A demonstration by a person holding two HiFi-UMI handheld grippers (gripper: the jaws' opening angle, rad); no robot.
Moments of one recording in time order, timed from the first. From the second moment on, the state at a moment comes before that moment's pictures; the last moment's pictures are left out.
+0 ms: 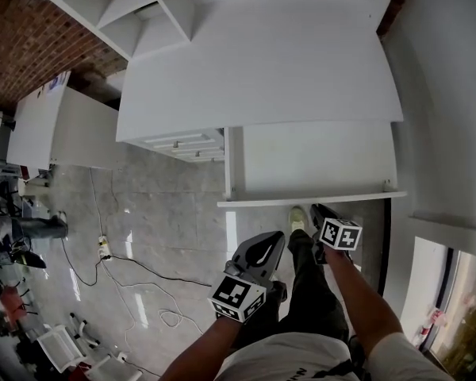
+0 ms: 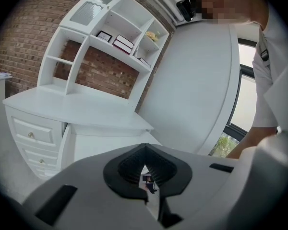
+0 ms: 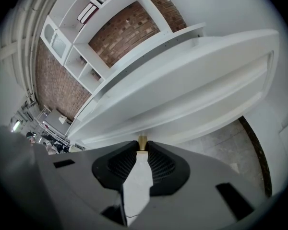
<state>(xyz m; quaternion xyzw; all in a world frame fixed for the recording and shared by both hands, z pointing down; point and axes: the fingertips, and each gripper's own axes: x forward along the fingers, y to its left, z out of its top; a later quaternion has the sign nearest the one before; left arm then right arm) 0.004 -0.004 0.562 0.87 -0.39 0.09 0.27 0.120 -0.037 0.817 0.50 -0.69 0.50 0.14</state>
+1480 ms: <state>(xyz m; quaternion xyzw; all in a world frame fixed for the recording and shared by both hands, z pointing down) -0.016 0.026 0.487 0.89 -0.39 0.05 0.24 0.076 -0.017 0.625 0.47 -0.76 0.44 0.08</state>
